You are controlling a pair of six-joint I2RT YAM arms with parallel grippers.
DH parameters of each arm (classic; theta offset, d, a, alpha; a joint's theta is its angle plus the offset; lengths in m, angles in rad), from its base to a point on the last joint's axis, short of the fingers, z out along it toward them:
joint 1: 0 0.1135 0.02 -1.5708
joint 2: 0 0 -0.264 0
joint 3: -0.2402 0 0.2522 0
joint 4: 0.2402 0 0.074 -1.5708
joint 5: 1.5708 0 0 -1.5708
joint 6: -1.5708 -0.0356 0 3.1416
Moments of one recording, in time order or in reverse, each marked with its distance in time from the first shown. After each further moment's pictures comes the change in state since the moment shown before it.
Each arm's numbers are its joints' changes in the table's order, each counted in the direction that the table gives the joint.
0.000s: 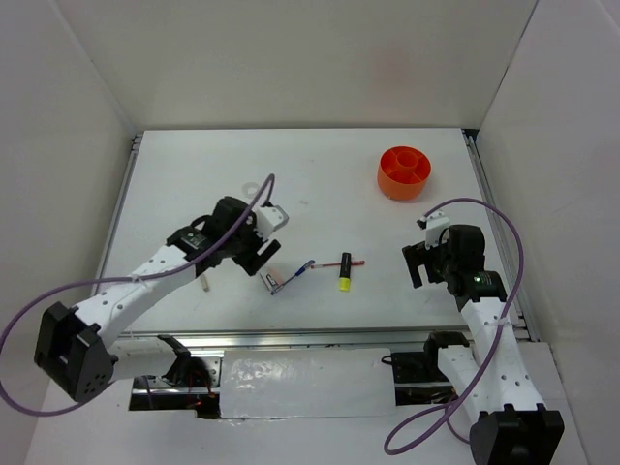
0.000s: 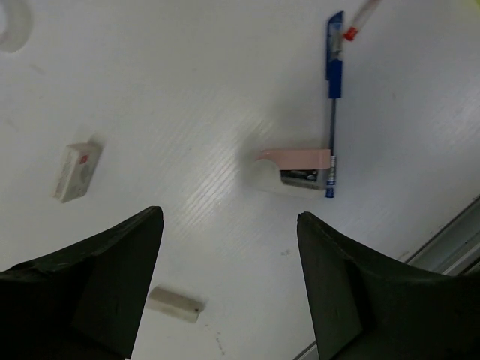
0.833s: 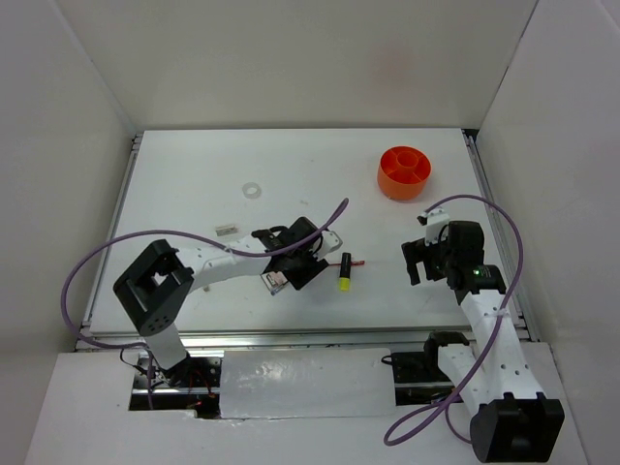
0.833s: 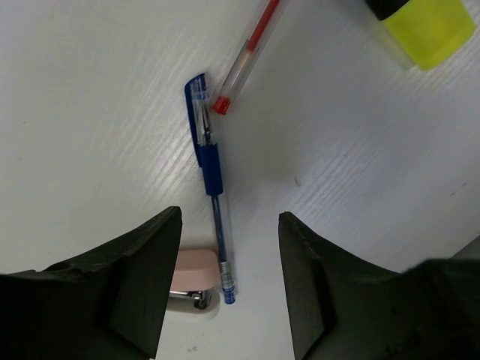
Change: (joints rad) left arm -0.299 0.507 -0.150 -0.124 -0.088 0.206; right arm -0.013 0.058 -0.021 -0.002 -0.036 -0.046
